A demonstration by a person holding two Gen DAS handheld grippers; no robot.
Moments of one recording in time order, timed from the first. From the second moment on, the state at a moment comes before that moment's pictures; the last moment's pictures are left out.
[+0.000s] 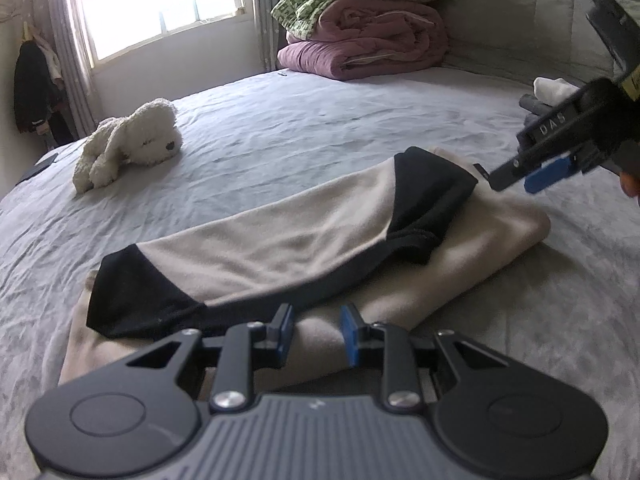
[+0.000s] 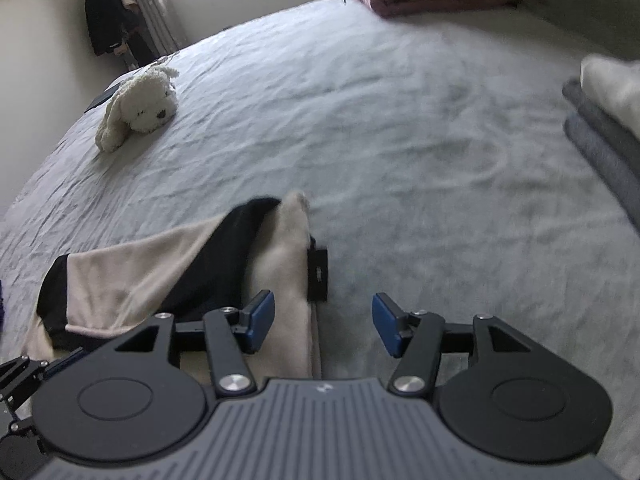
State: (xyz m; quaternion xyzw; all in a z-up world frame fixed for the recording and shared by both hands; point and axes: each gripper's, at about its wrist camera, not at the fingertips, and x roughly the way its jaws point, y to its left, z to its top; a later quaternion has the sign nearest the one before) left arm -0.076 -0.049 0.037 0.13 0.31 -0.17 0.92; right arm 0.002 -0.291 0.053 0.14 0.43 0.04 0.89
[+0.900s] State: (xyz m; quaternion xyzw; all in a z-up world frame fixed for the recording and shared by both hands) left arm -0.078 -0.046 0.036 0.13 0.32 -0.18 0.92; right arm -0.030 -0.317 0.019 0.43 0.40 0.13 0.80
